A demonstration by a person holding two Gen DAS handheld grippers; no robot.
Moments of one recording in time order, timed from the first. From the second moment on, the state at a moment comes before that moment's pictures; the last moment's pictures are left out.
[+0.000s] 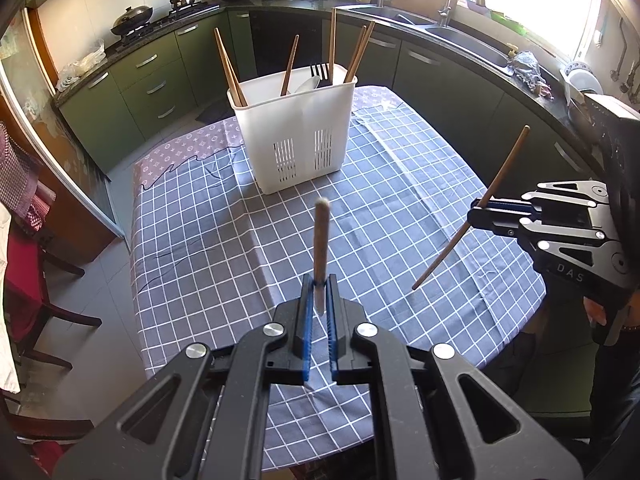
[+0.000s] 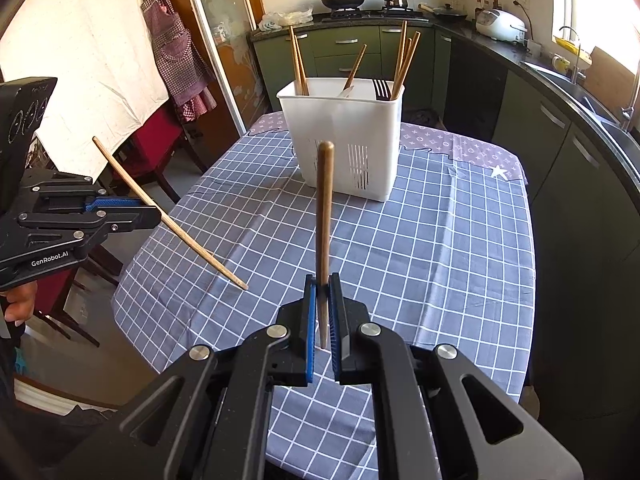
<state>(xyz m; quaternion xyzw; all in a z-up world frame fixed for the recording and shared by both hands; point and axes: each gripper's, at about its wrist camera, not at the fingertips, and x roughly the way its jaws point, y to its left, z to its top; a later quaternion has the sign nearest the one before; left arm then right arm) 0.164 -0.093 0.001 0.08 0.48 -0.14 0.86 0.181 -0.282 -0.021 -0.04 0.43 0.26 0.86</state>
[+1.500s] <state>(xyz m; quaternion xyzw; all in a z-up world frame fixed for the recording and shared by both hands) 0.323 -0.170 -0.138 0.16 0.64 -0.16 0.73 0.201 -0.326 -0.030 -0.01 0.45 0.25 0.86</state>
